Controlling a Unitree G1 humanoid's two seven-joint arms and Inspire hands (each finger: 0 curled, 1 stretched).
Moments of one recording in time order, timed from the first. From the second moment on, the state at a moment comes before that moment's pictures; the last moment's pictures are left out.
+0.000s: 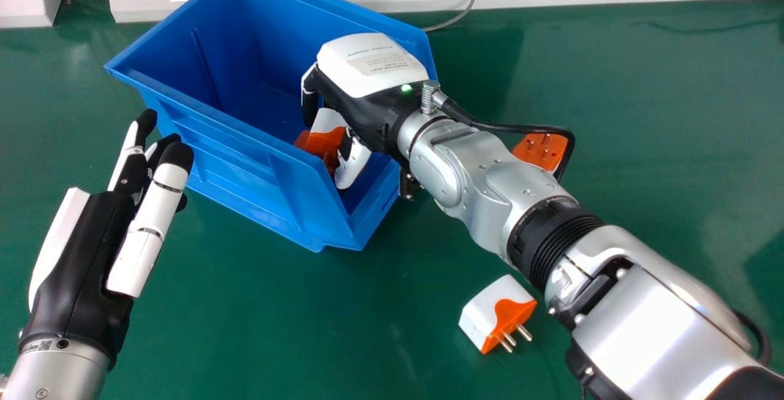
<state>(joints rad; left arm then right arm) 0.33 0.27 0.25 -0.64 -0.01 0.30 -0.18 -1.18 0.04 0.63 1.24 -0.79 -0.12 -0.14</state>
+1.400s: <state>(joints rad) 0.29 0.28 0.23 -0.61 0.01 0.30 -0.18 -1.15 -0.11 0.63 0.96 -0.79 -0.13 -0.12</state>
